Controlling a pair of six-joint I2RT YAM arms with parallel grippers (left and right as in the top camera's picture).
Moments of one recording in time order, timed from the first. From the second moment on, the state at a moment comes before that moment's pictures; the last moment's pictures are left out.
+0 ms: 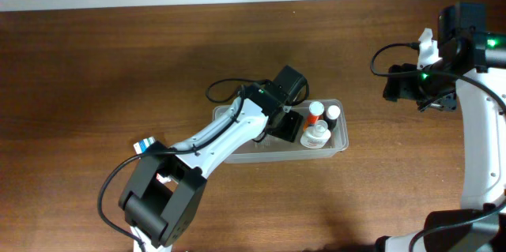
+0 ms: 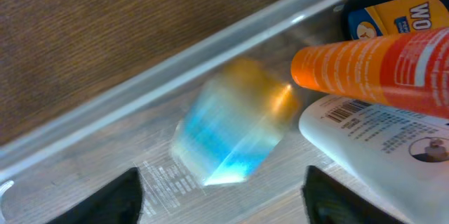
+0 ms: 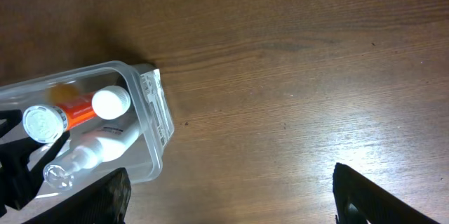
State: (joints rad) left arm -0.73 1.99 1.52 -0.78 0.05 -0.29; right arm -0.17 1.63 1.74 -1.47 -0.07 0.05
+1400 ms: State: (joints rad) left arm 0.08 1.70 0.95 -0.87 -0.02 -0.56; right arm -0.17 1.63 1.74 -1.47 -0.08 0.05
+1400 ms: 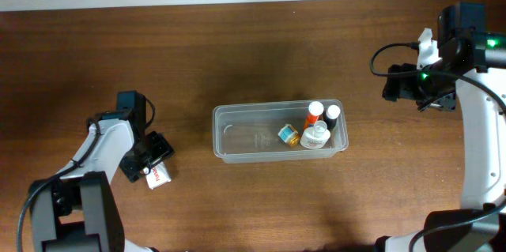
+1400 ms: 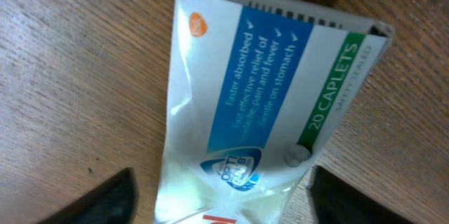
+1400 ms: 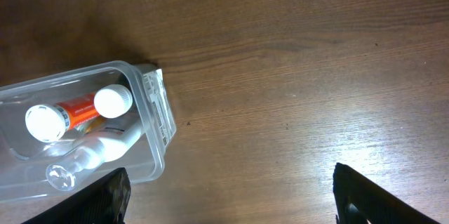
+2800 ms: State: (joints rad) left arm -0.16 1.41 1.20 -0.69 -0.02 0.10; right arm -0.17 1.63 1.74 -1.46 -0.08 0.05
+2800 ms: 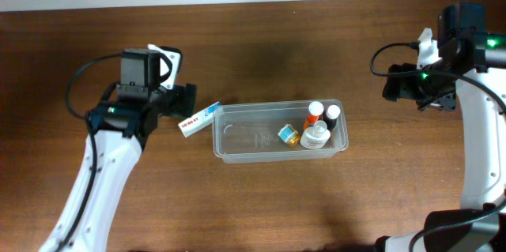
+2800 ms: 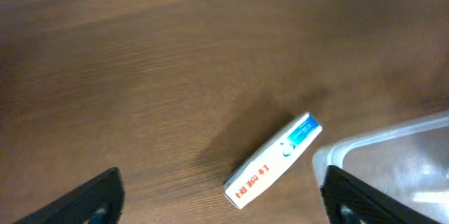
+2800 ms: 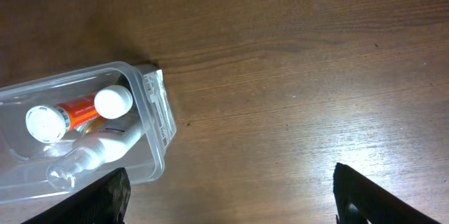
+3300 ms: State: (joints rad) left arm -0.14 1.80 1.20 -0.70 0.10 0.36; right arm -0.17 1.63 1.74 -1.46 -0.08 0.05
